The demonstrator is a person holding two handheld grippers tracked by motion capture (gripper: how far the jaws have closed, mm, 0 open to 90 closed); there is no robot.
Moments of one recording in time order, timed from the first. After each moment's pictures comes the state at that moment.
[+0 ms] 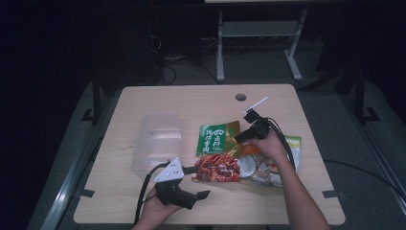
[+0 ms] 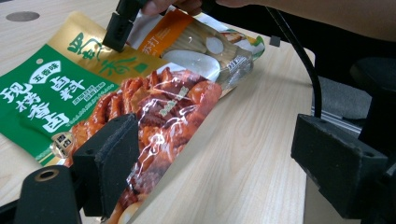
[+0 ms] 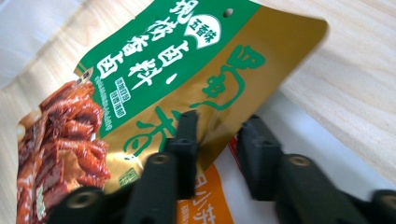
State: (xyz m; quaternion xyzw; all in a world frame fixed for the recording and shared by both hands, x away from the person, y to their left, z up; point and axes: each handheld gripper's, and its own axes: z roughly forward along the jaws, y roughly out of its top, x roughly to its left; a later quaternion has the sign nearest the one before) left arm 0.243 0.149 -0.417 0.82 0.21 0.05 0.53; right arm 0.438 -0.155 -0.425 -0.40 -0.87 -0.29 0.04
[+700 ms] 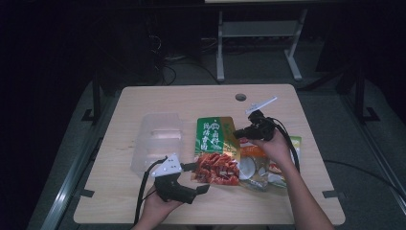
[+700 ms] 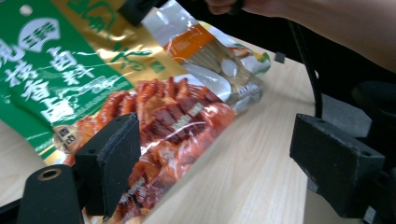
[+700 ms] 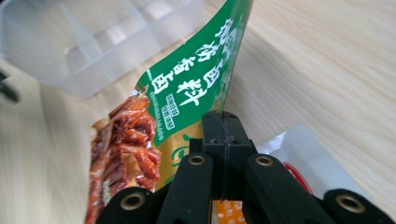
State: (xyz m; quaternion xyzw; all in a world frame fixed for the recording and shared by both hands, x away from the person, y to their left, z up) left arm 0.249 0.149 -0.410 0.81 0.24 0.05 0.53; right arm 0.397 -0.158 -0.382 -0.32 -0.86 -0.39 -0.01
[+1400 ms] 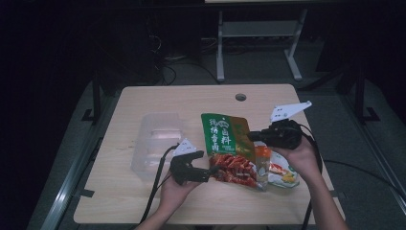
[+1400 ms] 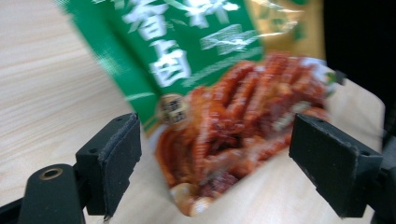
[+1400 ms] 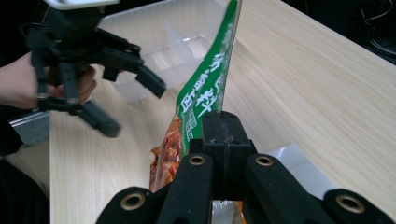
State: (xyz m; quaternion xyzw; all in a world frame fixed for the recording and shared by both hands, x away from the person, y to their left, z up) left arm 0.299 0.110 -0.423 0.79 0.35 0.05 0.50; right arm 0.331 -0.197 -0.328 -0.24 -0.86 -0.45 -0.08
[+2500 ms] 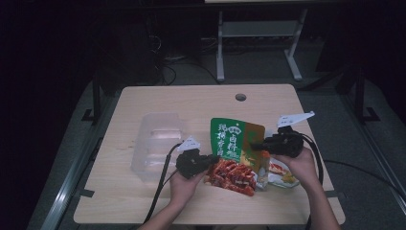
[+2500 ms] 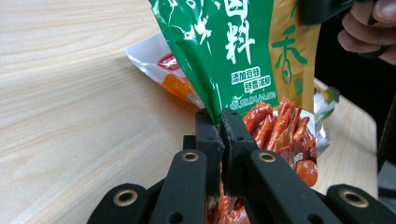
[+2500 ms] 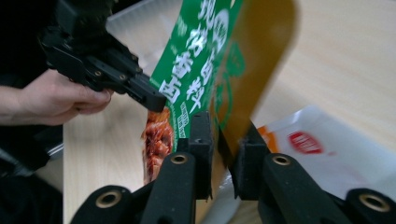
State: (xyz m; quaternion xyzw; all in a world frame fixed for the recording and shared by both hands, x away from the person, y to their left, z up) left arm 0.306 0.101 -0.434 0.78 0.35 0.03 0.52; right arm 0.343 -0.215 -0.383 -0.29 -0.83 -0.48 0.01
